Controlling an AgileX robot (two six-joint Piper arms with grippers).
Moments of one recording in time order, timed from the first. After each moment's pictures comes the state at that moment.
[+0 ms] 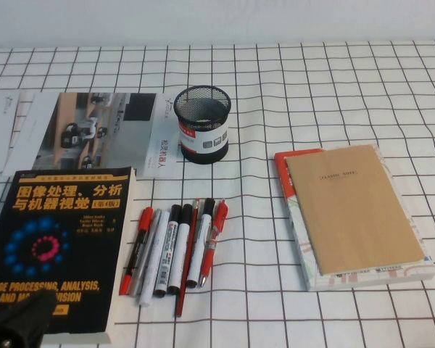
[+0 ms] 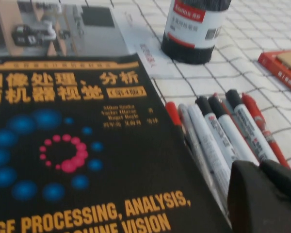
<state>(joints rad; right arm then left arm) 0.02 -0.02 0.03 0.07 0.35 0.13 -0.42 0.55 0.02 -0.02 -0.19 -0.16</state>
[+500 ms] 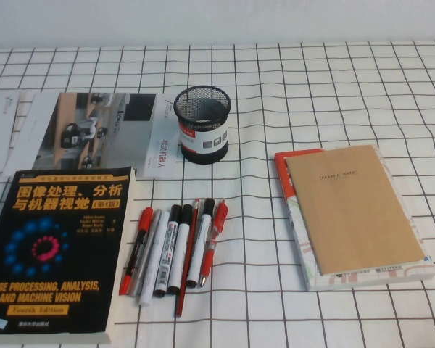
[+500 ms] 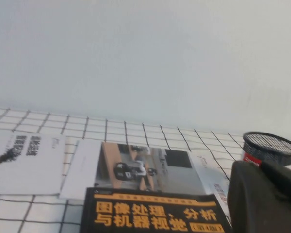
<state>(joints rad) 0.02 -0.02 0.03 0.07 0.35 0.13 -0.15 0.09 0.02 0.01 -0.11 -0.16</state>
